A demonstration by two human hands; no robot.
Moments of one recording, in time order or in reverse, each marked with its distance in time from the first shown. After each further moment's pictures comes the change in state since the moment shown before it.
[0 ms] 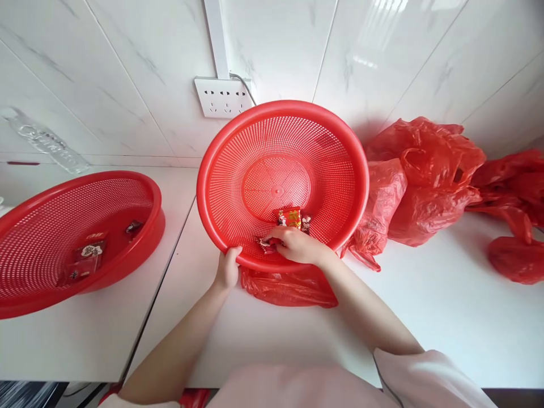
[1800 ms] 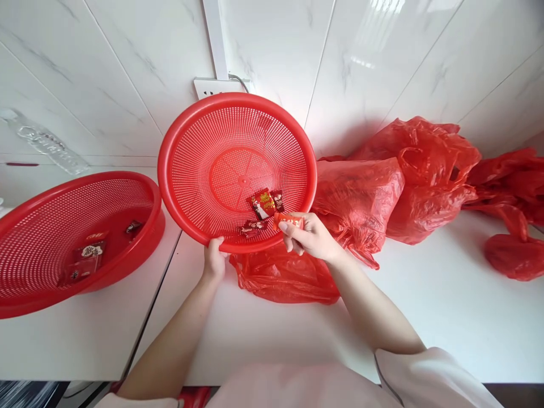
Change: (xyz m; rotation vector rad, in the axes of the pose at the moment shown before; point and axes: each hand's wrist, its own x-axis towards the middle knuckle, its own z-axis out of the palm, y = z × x) left_hand 0.020 0.014 -0.014 0.001 0.157 0.056; right_hand -0.017 -0.042 -0.035 0.669 0.271 0.191
